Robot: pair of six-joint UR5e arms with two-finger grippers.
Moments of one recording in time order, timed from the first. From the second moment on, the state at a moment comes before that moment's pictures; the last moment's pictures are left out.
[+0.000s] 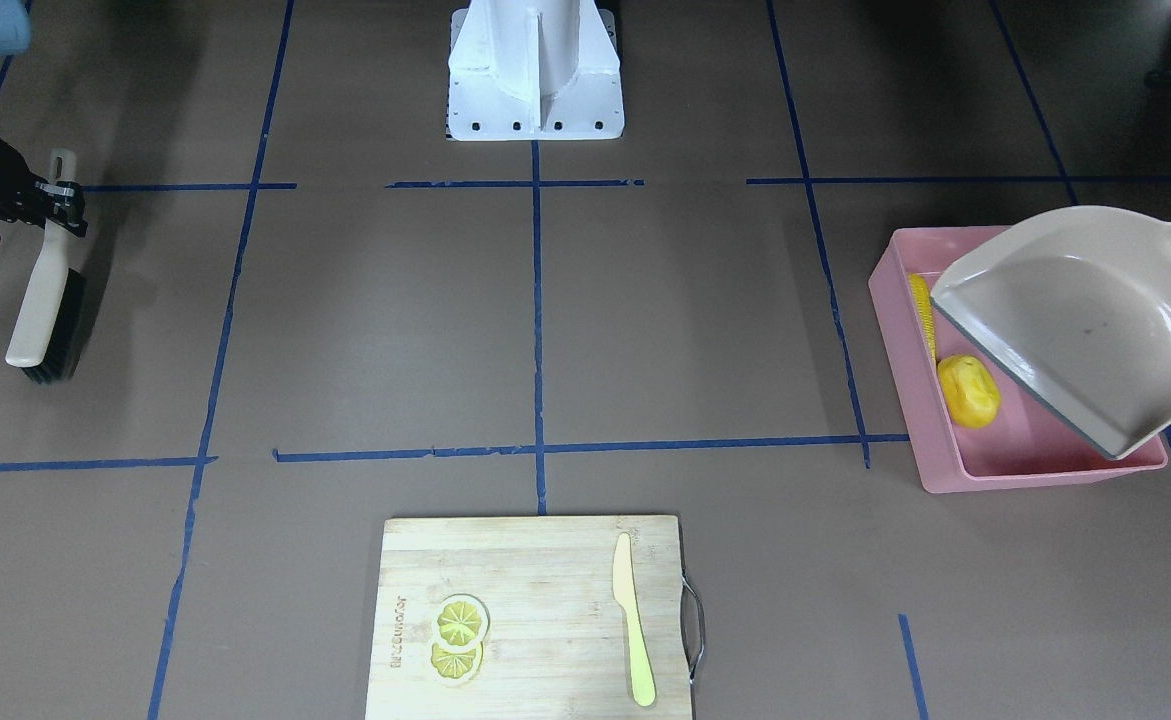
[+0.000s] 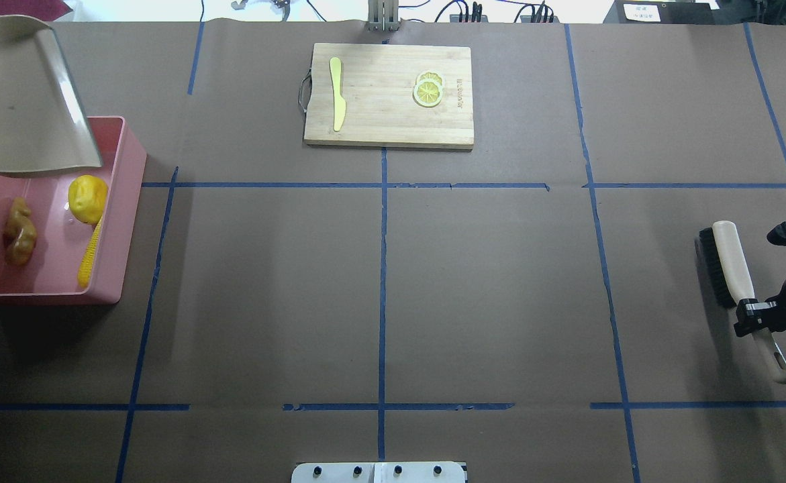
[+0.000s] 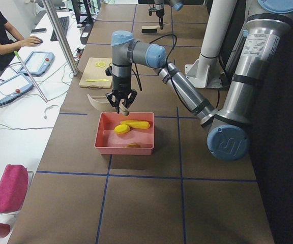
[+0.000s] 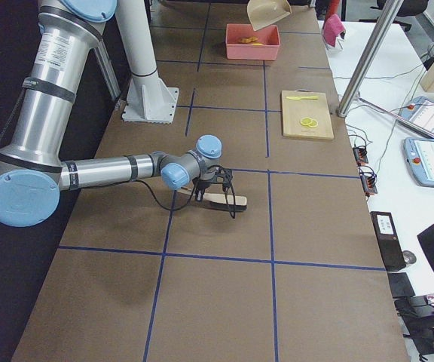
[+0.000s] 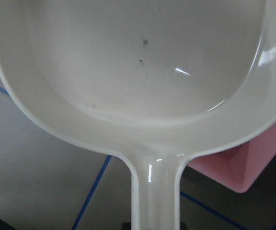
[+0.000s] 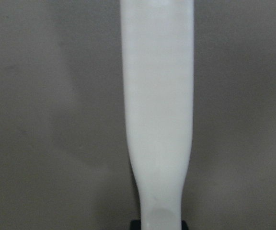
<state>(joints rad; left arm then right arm) -1.30 -1.82 -2.12 -1.03 -2.04 0.72 0.86 -1.88 1.92 -1.15 2.26 0.88</state>
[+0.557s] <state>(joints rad) -1.23 -1.87 -2.12 -1.03 -2.11 0.66 0.86 -1.88 1.88 -1.15 2.29 0.88</state>
